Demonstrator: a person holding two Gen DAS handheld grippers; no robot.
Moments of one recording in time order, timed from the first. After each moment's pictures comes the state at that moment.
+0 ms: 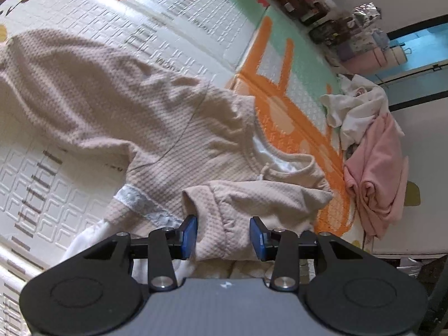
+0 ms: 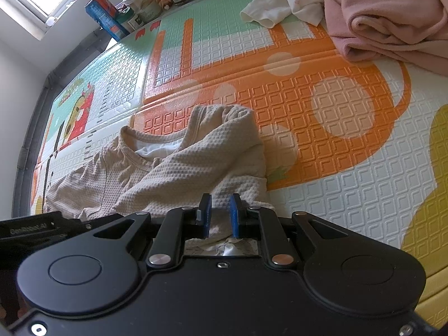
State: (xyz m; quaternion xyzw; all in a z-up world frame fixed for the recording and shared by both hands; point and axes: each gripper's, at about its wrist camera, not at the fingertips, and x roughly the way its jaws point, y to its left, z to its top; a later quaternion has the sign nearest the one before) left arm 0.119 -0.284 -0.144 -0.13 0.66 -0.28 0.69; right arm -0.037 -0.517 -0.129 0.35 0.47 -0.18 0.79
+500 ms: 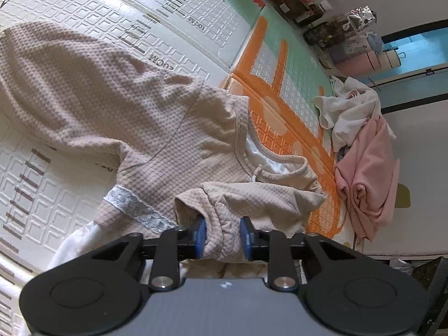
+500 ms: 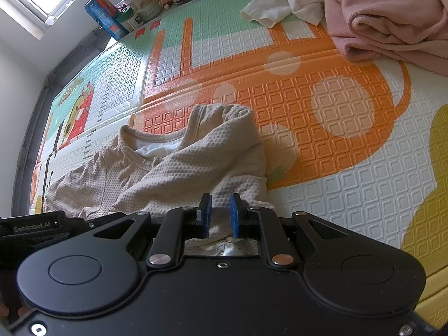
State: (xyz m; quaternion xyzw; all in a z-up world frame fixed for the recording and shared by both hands) left arm 0.123 -0.285 -0.150 -0.15 0.65 -0.29 0.68; right arm -0.037 -0.516 -0.129 0.35 0.47 -0.18 0.79
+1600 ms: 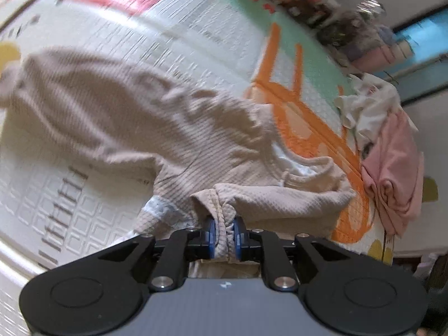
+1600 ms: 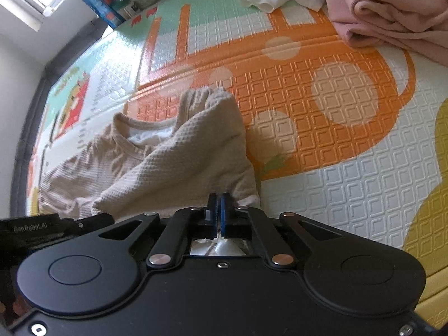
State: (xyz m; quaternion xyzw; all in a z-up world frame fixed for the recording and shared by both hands) left arm 0.118 -0.278 -0.130 -0.07 0.63 -0.28 0.73; right arm -0.037 -0.519 -0.135 0.35 0.49 -0.17 0.78
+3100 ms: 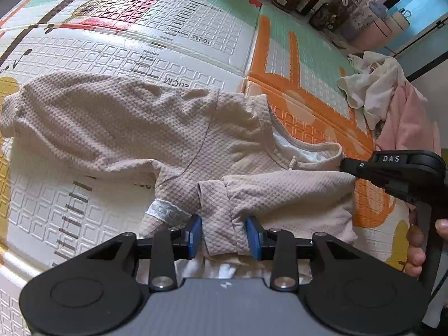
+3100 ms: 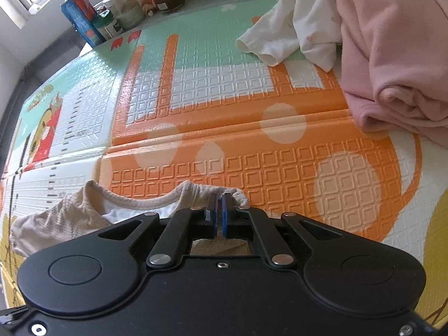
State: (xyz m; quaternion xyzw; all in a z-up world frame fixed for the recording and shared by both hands) left arm 0.105 -0.293 -0.135 0.00 0.61 -0.27 0.74; right arm 0.042 -0.556 -0.141 0.28 0.50 -0.22 0.79
